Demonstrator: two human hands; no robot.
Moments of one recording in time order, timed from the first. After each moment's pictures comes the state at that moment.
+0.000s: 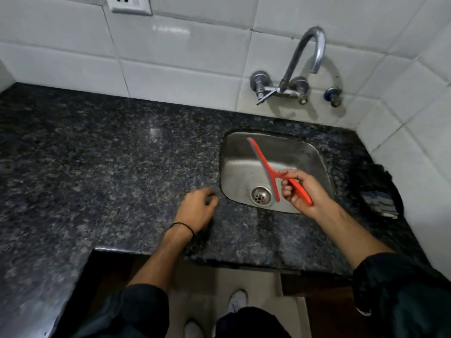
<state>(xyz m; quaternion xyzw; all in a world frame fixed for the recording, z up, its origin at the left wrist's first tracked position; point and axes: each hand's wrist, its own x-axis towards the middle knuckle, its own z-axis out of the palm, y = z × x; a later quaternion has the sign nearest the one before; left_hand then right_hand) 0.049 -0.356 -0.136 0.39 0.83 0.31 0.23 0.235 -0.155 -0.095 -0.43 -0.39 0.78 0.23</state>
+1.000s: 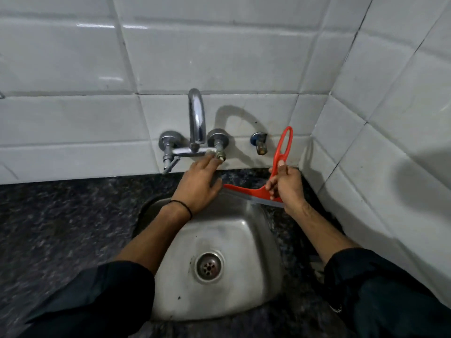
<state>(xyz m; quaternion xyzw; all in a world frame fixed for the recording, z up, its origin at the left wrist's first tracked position) 0.077 -0.008 -0.036 0.63 0.73 0.27 0.04 0.268 0.122 -0.066 -0.49 -0.55 0.53 0.43</state>
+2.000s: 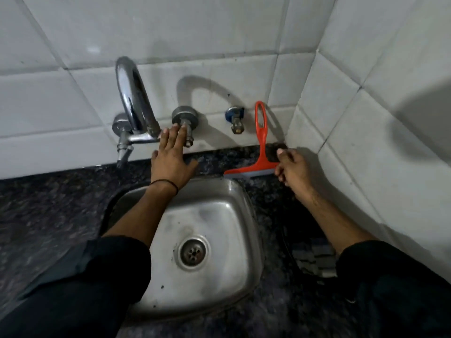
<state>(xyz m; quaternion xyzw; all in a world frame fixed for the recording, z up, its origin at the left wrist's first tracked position) 0.071 0.074 -0.089 0.53 0.82 0.22 0.02 0.338 0.199 -0.116 -0.52 -0.61 0.47 0.38</state>
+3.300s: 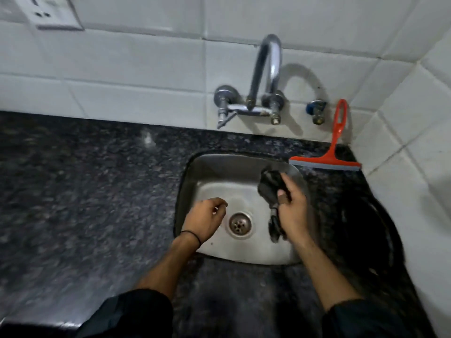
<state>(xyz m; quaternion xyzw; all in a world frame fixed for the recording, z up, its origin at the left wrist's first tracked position) 0.080 -0.167 -0.157 0.42 0.82 0.32 0.23 0.244 -0.025 -0.143 -0.44 -0.69 0.44 0.37</state>
